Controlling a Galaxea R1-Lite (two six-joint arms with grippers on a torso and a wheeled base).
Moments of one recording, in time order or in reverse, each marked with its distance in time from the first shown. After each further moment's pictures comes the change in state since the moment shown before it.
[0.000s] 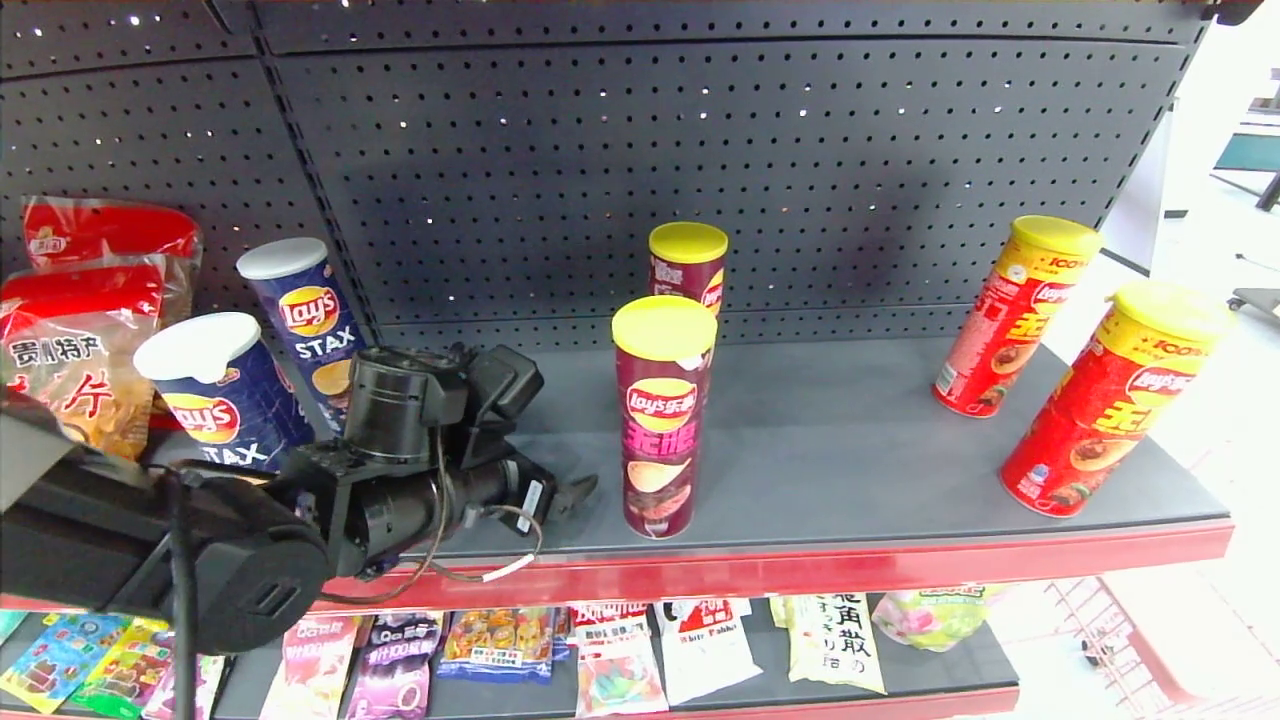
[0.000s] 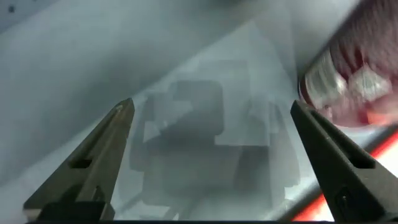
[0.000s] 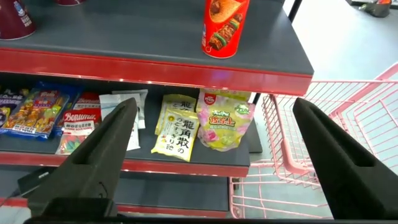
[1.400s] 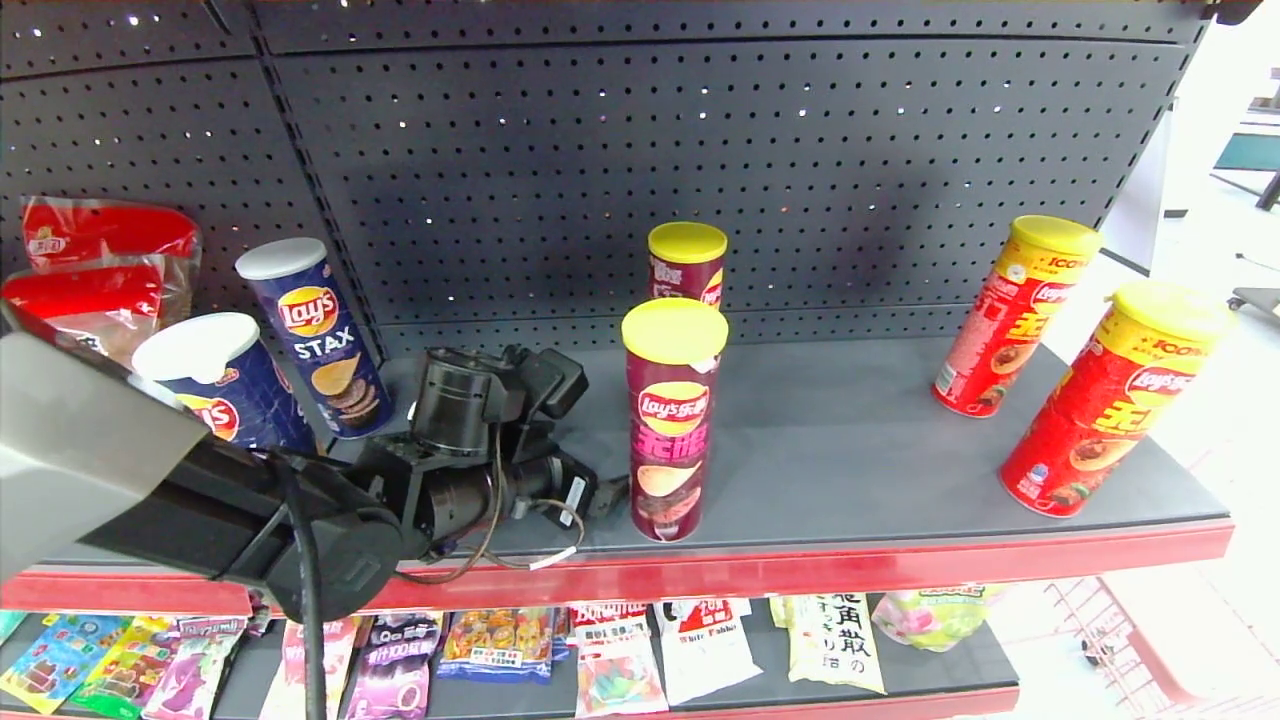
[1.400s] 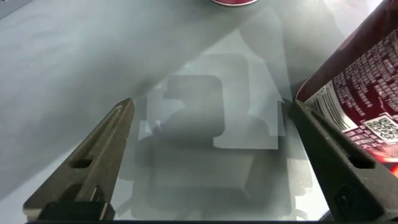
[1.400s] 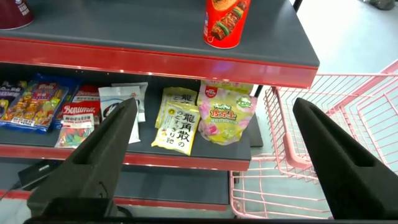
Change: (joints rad) left arm -0.042 0.109 -0.098 -0.001 -0.007 -0.007; right arm 0.000 0.004 0.028 -0.002 0.002 0.001
